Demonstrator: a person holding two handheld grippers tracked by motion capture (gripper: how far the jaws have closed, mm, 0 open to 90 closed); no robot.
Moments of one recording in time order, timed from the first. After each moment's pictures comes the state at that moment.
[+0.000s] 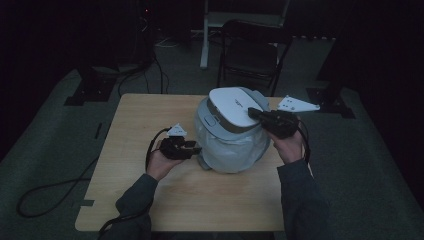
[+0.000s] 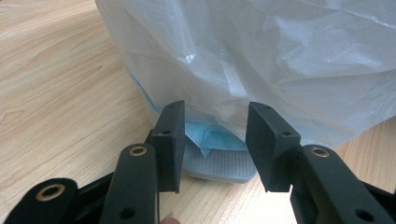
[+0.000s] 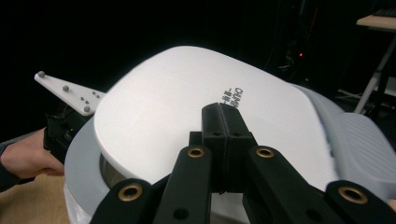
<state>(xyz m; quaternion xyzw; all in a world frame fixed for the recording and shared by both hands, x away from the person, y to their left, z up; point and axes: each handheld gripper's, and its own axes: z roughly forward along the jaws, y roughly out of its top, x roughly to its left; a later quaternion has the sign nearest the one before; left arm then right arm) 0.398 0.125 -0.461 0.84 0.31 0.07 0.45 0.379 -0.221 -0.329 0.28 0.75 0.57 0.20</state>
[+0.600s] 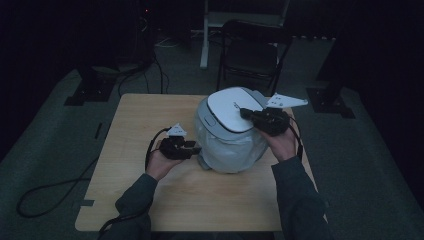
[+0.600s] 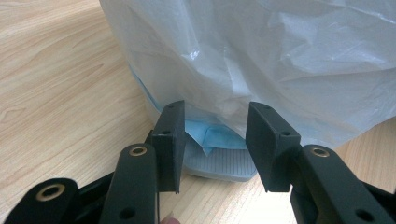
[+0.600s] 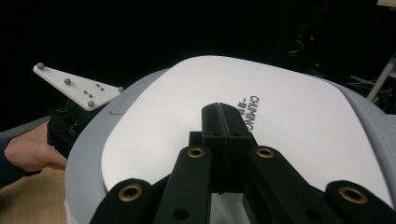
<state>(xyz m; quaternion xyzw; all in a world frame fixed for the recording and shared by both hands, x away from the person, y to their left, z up) 0.399 0.126 -0.461 0.84 0.31 0.07 0.44 0.387 -0.200 -0.328 0.28 0.77 0.54 0.18</state>
